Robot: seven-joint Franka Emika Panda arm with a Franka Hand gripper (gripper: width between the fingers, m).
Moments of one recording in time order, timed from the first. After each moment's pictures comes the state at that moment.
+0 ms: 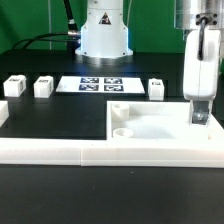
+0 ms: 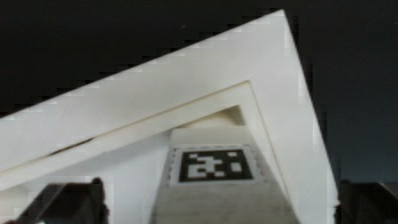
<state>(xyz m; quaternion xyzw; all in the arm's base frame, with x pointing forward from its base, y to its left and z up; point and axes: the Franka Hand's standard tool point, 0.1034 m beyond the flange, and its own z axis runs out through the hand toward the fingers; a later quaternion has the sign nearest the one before) 0.629 0.120 0.066 -0.56 0.82 0.00 0.06</state>
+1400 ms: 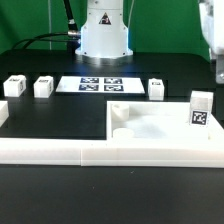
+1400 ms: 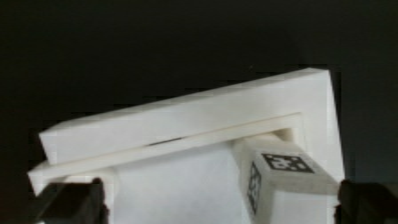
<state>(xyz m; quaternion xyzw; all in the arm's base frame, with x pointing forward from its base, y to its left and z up) 0.597 0.144 0.109 -0.65 0.75 0.01 0.07</state>
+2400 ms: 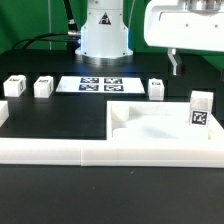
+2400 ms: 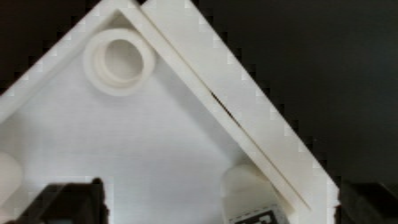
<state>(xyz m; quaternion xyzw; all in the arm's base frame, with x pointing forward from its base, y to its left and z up) 0.565 0.134 0.099 -0.94 0.34 -0.02 0.04</state>
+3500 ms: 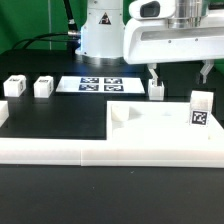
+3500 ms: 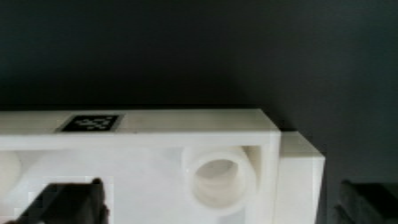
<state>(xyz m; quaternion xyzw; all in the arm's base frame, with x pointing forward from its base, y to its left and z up) 0.491 0.118 0.063 -1.00 0.01 0.01 0.04</state>
